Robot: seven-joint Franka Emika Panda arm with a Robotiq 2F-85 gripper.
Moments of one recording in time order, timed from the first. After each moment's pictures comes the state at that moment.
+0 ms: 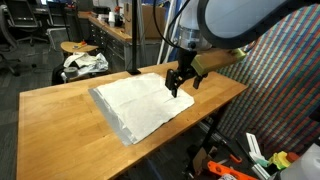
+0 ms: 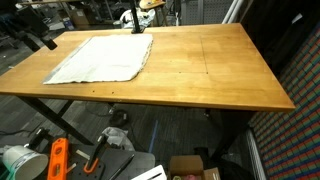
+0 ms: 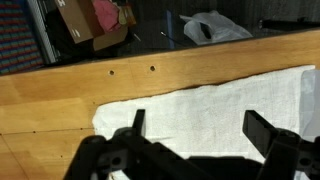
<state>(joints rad) -0.01 -0.51 0.27 -2.69 -0.08 2.22 0.41</state>
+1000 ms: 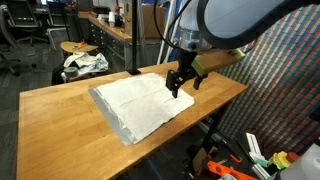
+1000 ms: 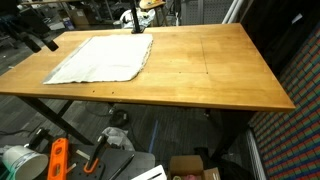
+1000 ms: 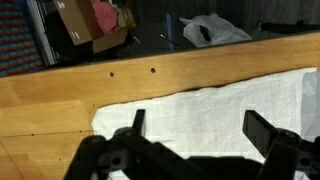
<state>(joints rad) 0.00 -0.50 0.26 -2.69 -0.08 2.22 0.40</state>
